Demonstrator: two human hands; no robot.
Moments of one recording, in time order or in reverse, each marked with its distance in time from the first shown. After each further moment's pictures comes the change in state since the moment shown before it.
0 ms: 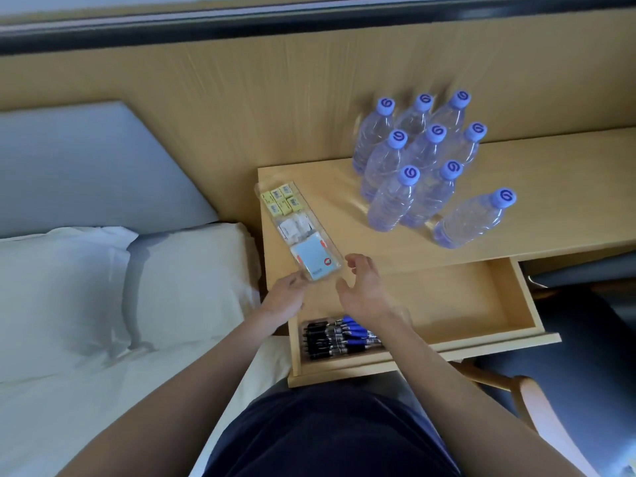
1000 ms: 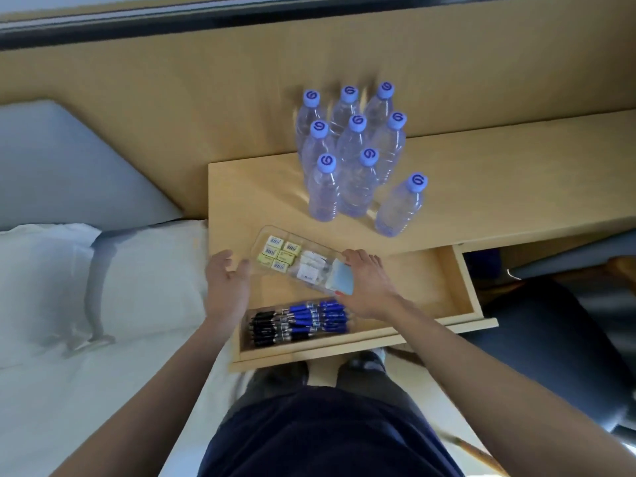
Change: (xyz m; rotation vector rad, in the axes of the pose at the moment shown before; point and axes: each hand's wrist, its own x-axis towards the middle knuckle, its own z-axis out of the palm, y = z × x) left_hand -0.045 0.023 0.060 -0.186 0.557 0.141; right_hand -0.002 0.099 -0.113 -0.430 -0.175 -0.200
